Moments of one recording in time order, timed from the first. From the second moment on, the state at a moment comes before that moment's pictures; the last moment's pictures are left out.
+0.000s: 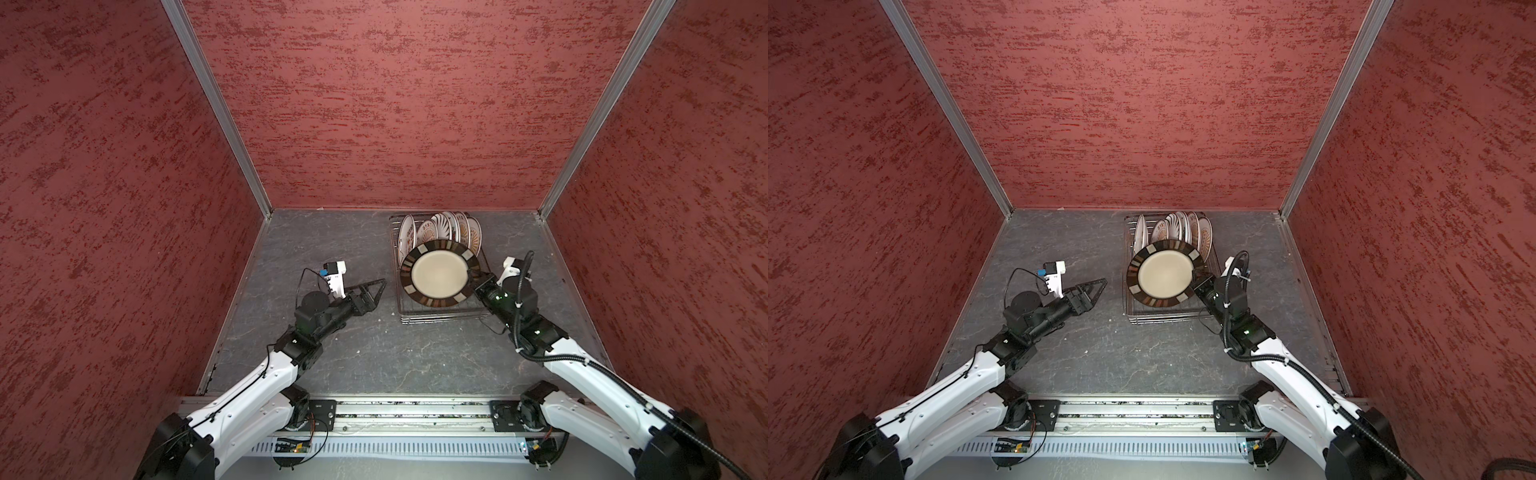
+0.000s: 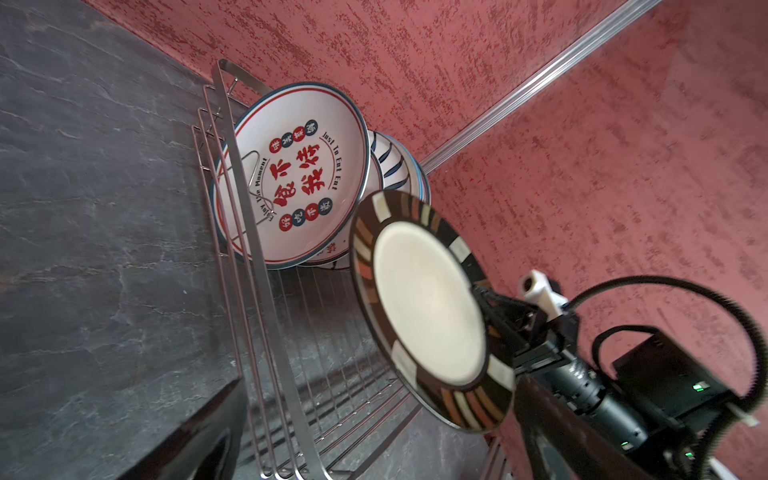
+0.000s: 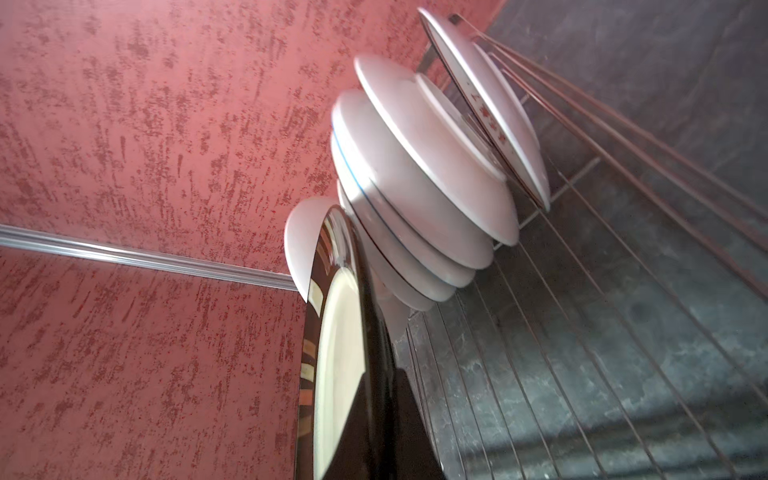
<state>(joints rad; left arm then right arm) -0.53 0.85 0.35 0.39 0.22 -0.91 0.49 0.94 0.52 0.11 0.09 1.23</state>
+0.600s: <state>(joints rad) -0.59 1.00 0.33 0.55 0.19 -1.19 0.58 0.85 0.39 0.26 0.04 1.34</state>
